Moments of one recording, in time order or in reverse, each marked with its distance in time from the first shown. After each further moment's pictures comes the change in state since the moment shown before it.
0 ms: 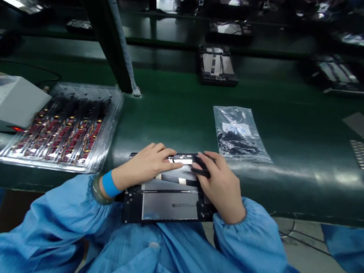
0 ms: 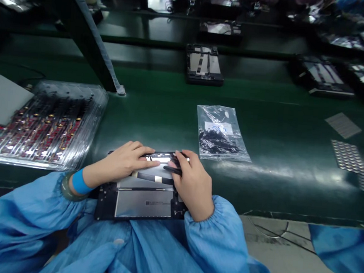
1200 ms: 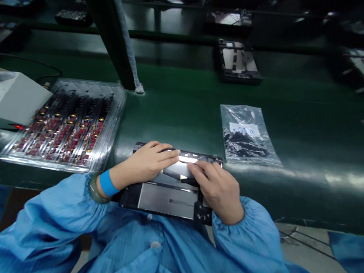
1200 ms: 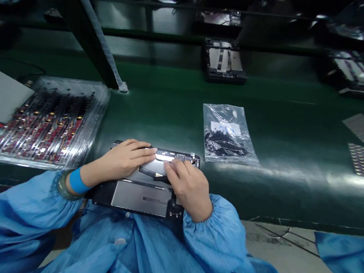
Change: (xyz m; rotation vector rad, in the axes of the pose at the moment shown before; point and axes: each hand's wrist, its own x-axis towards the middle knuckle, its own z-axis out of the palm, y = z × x) left_hand -0.009 -0.011 0.009 -0.064 0.081 0.016; right_hand 0.001 -0.001 0.005 -0.162 -0.006 -0.463
